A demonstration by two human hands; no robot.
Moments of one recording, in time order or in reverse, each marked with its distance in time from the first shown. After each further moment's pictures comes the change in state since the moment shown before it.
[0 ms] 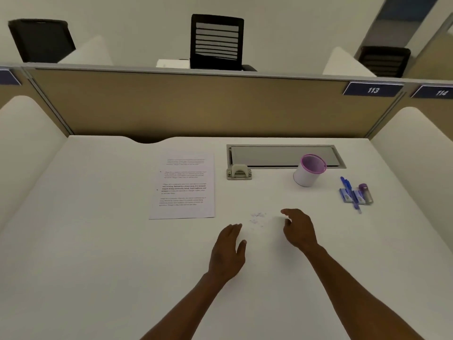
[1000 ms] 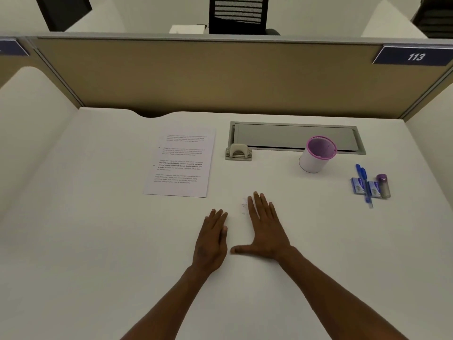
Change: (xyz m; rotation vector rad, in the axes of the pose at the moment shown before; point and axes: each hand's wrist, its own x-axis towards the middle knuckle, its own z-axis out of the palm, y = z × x) left_hand -0.015 0.000 0.031 0.082 0.094 -0.114; right_hand -0.020 0.010 0.043 -0.214 -0.399 -0.481
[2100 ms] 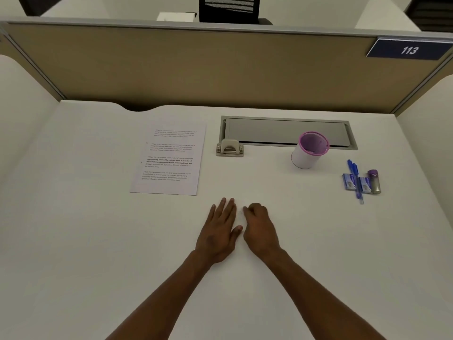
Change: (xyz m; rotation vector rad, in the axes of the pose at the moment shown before) left_hand 0.032 0.017 0.021 0.445 -0.268 0.257; right_hand -0.003 -0.009 0.002 0.133 0.169 0.179
